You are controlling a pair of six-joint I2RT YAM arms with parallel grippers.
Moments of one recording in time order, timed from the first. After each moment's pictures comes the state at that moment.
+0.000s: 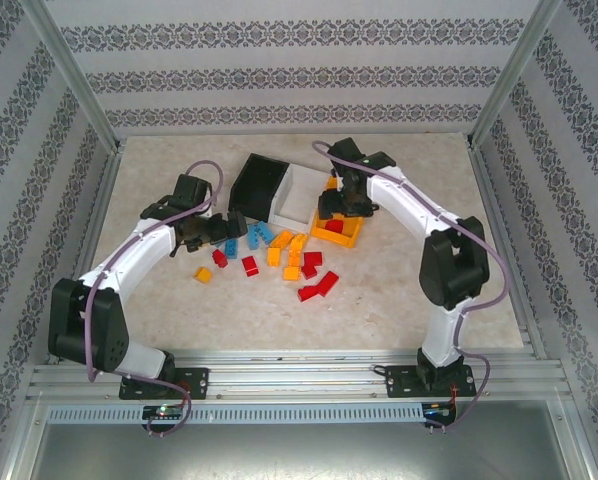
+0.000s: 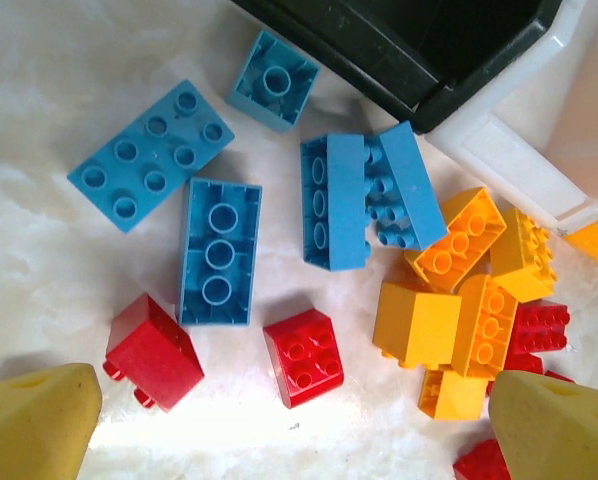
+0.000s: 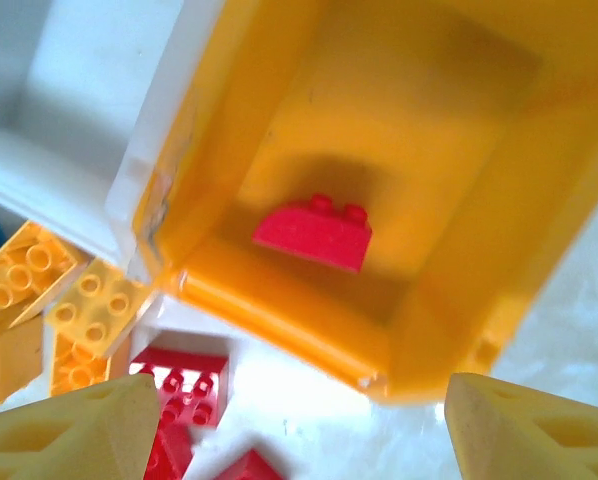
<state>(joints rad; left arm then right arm) -0.21 1.44 1.05 -0.68 0.22 -0.51 0.44 1.88 1.64 -1.03 -0.03 0.38</state>
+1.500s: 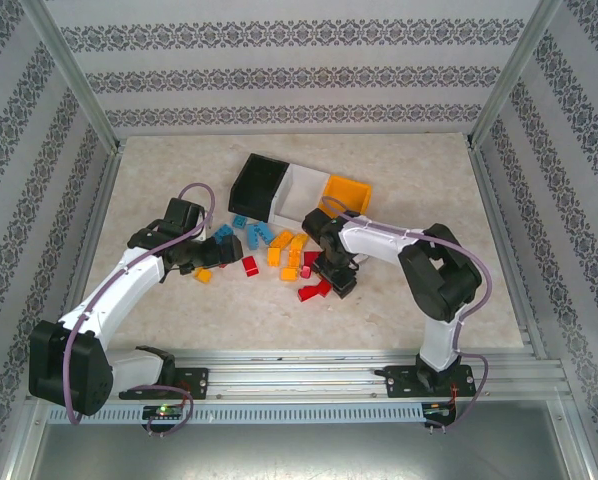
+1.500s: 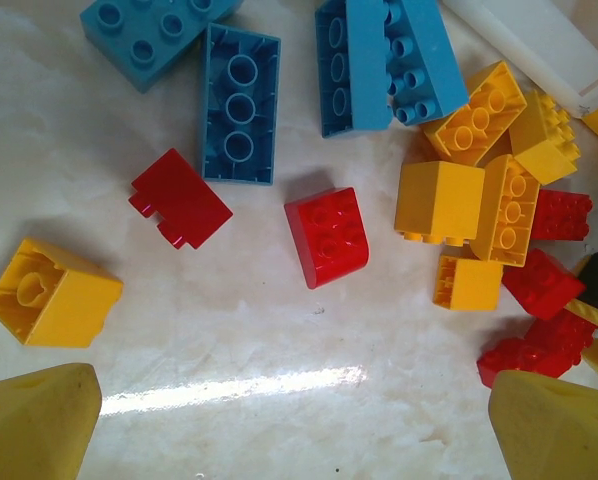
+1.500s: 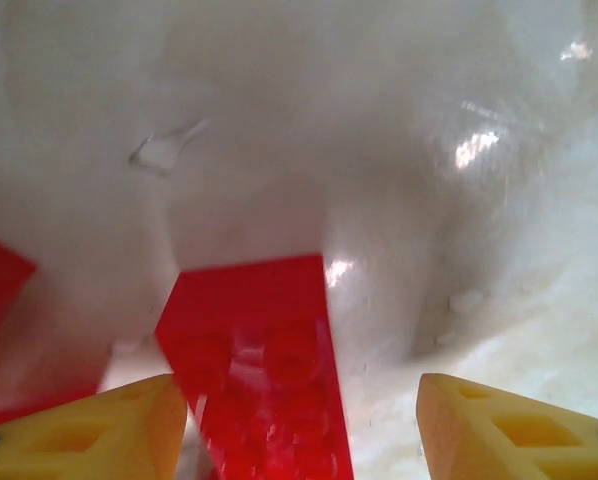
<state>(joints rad) -0.24 1.22 0.89 -0.74 0.23 -0.48 0.66 1.88 1.20 -0.90 -0.11 1.54</state>
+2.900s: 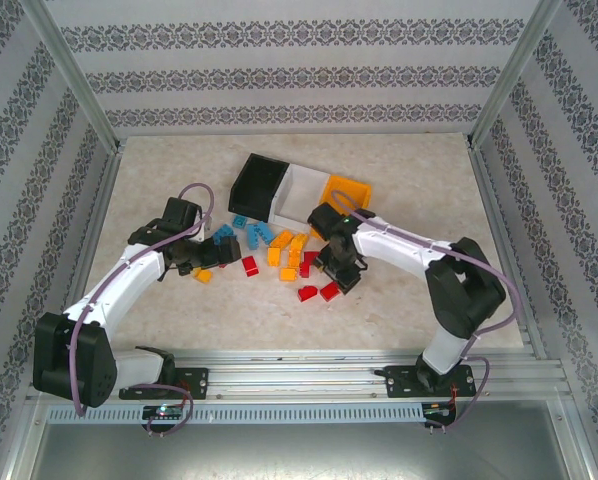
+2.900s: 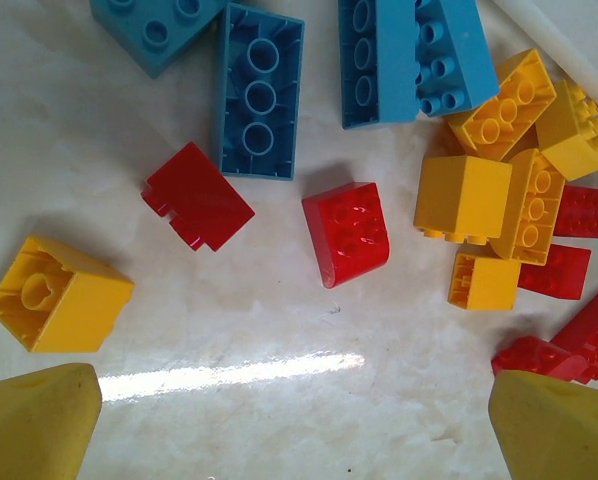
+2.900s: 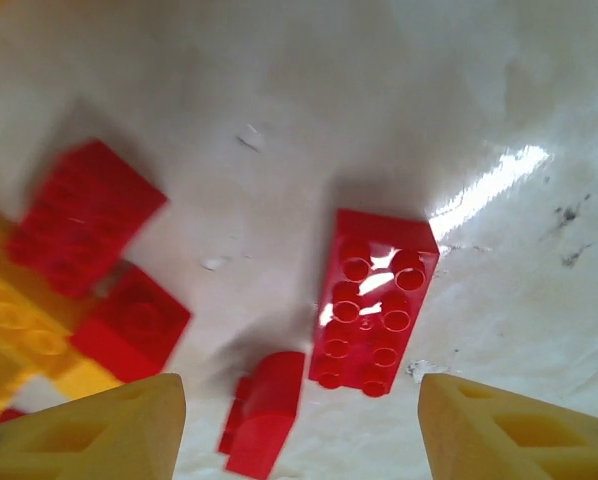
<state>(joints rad) -0.19 1.26 0.88 -0.74 0.27 -0.44 0.67 1.73 1.16 -0.91 -0.11 1.51</state>
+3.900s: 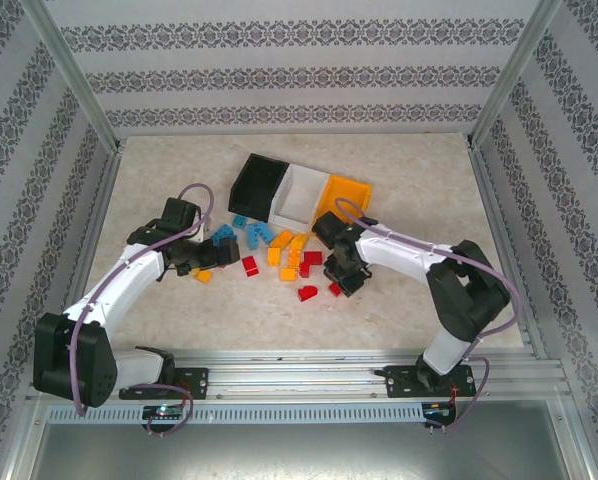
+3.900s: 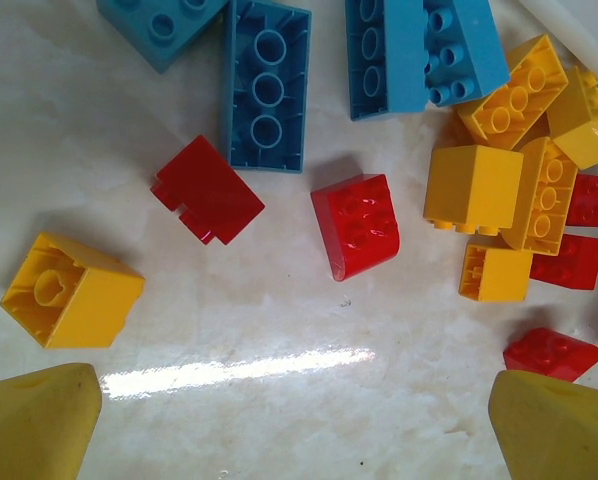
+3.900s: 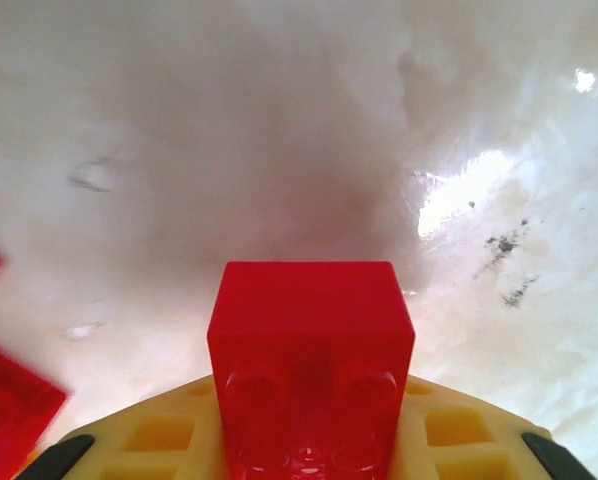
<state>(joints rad) -0.18 1.26 0.88 -0.76 0.27 -0.41 0.66 1.67 1.10 -0.90 -0.04 1.52</state>
